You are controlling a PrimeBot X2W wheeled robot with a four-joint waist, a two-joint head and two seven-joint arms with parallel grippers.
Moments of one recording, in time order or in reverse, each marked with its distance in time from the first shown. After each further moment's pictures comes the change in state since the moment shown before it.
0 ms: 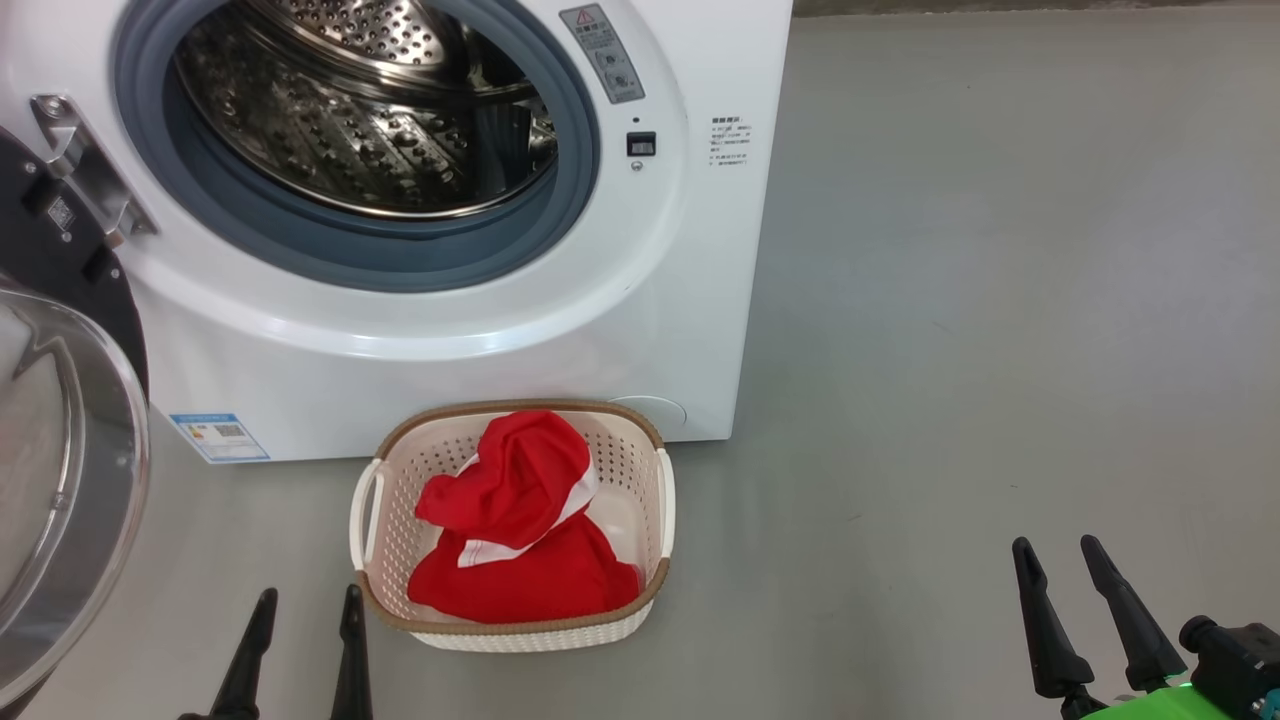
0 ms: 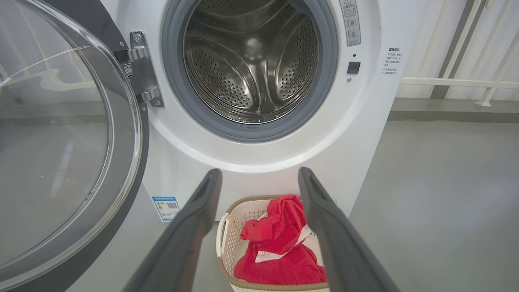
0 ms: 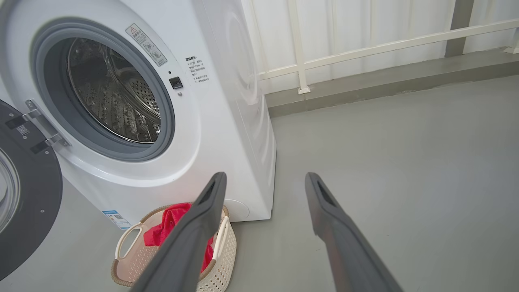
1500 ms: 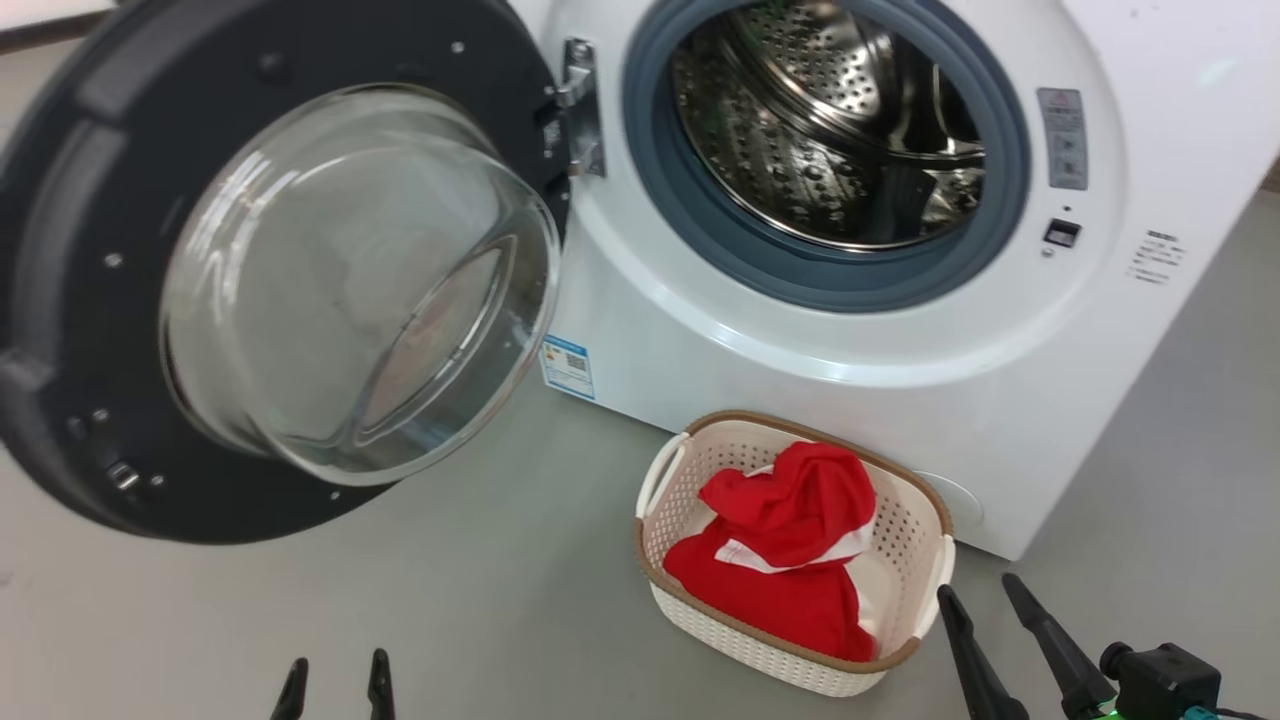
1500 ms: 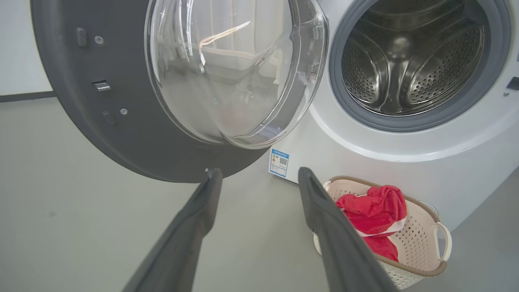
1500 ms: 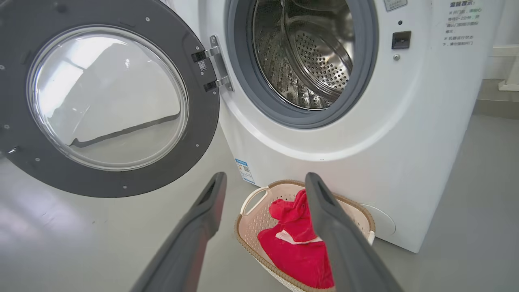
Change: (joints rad) left arm 0.066 0.002 -0.084 0.035 -0.075 0.081 0.000; right arm 0.007 -0.029 0.135 0.033 0.000 0.000 0.000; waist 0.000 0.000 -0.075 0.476
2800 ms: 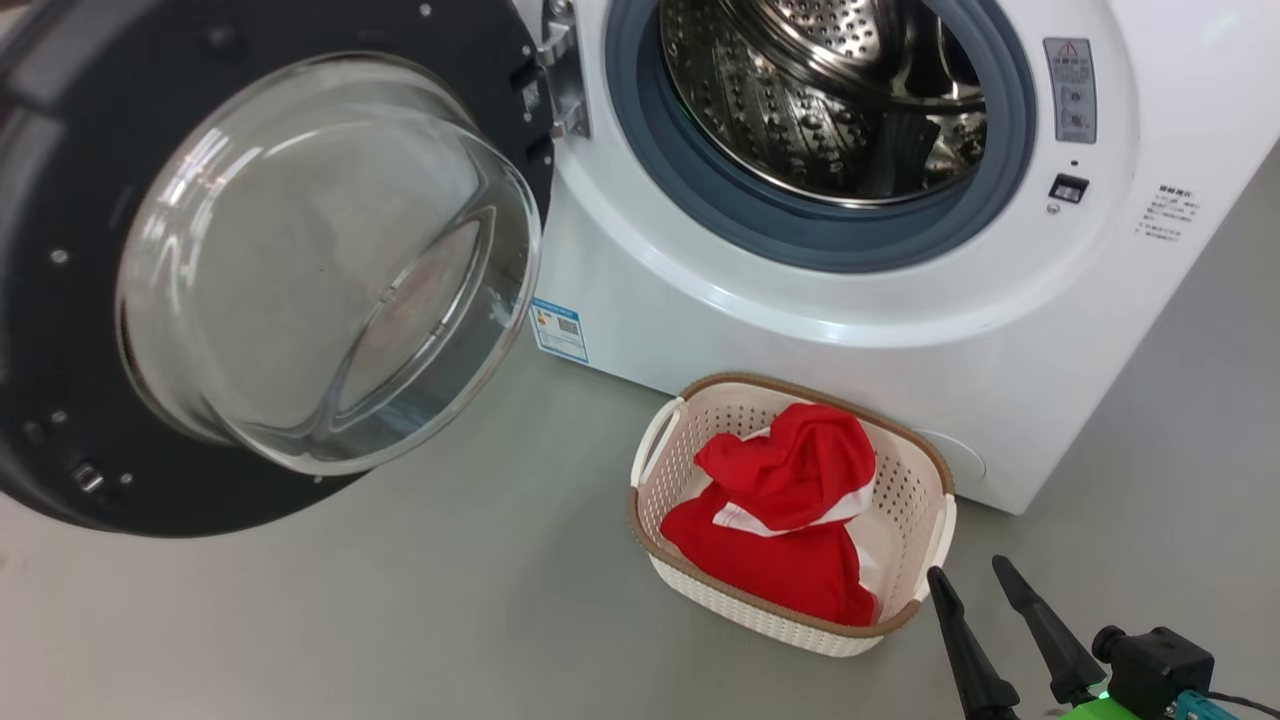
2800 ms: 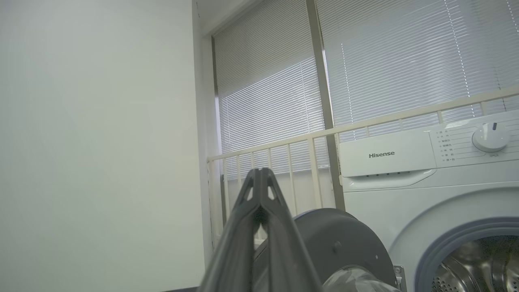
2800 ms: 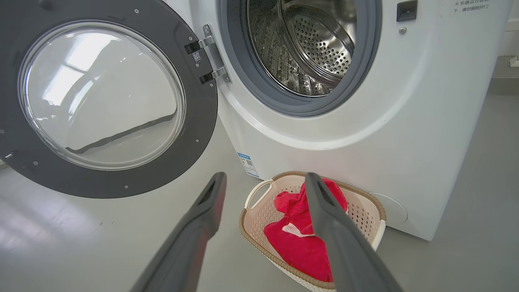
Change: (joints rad) left arm -0.553 0.227 0.422 -0.150 -0.080 -0.192 -0.002; right arm -0.026 0.013 0.017 -0.001 0.006 0.000 0.000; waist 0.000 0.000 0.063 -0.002
